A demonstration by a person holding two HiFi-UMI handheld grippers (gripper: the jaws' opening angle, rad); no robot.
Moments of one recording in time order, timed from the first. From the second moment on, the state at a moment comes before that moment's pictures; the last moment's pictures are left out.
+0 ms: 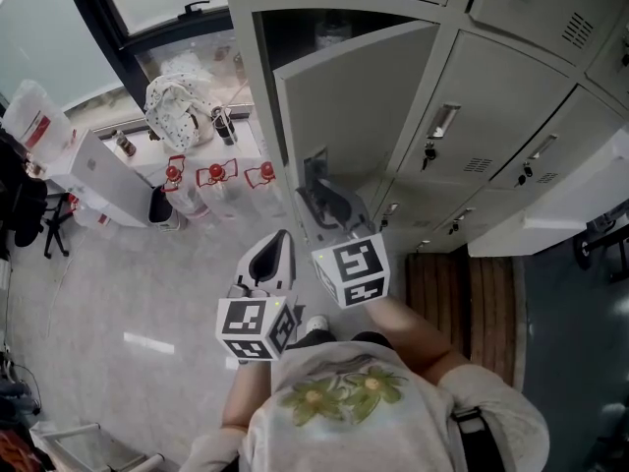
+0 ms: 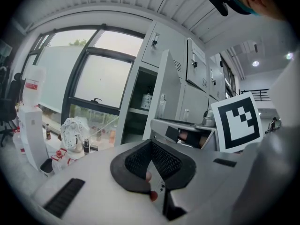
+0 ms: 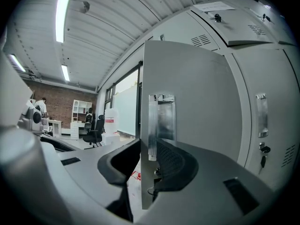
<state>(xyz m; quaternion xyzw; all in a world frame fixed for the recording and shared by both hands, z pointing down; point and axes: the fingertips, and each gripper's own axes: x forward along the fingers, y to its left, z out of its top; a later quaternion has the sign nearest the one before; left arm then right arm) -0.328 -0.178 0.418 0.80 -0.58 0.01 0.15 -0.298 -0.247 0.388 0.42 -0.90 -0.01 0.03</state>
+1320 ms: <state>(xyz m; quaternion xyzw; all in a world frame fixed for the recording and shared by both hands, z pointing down) -0.248 -0.106 0.402 0.79 -0.59 -0.01 0.15 -0.216 -0.186 0.389 0.41 -0.91 -0.01 0.06</state>
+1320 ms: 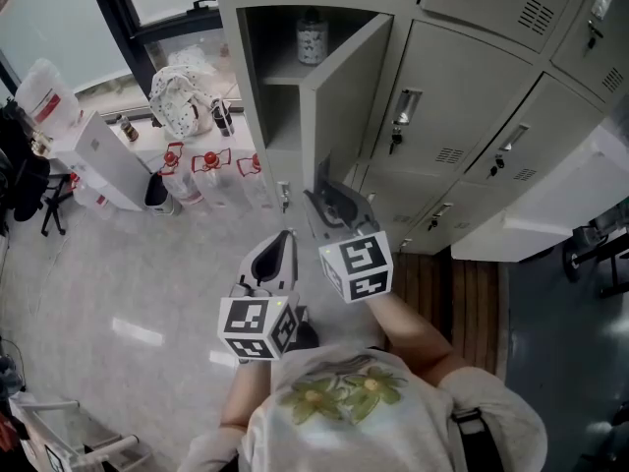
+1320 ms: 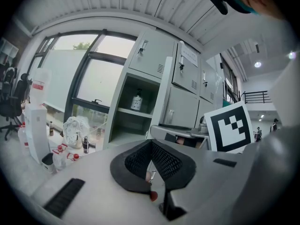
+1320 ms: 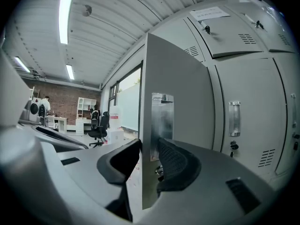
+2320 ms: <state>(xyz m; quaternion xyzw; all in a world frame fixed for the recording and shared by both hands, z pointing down) -0.191 -0.096 0.394 0.82 -0.56 0.00 0.14 -0.158 -0.170 0.389 0.43 -0.90 -0.03 0.07</state>
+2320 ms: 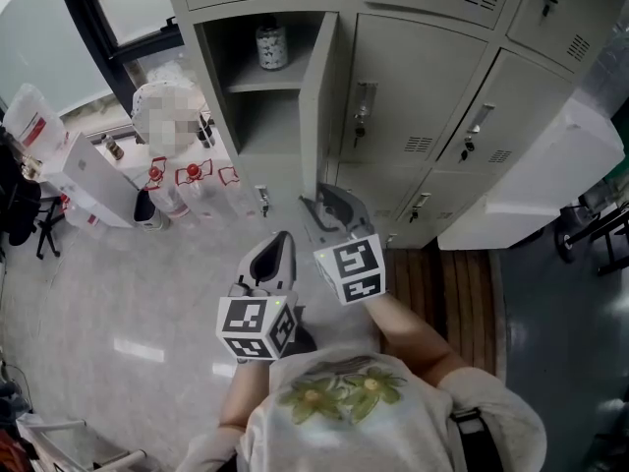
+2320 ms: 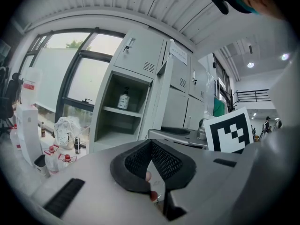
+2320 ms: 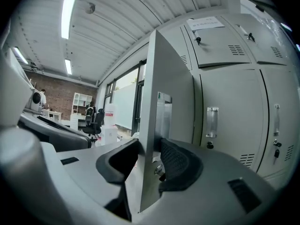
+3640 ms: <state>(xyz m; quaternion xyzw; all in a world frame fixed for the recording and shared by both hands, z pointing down) -0.138 -0.104 0.399 0.83 -0.54 0.01 0.13 -0.107 -0.120 0.393 0.39 -0.92 0.03 0.00</state>
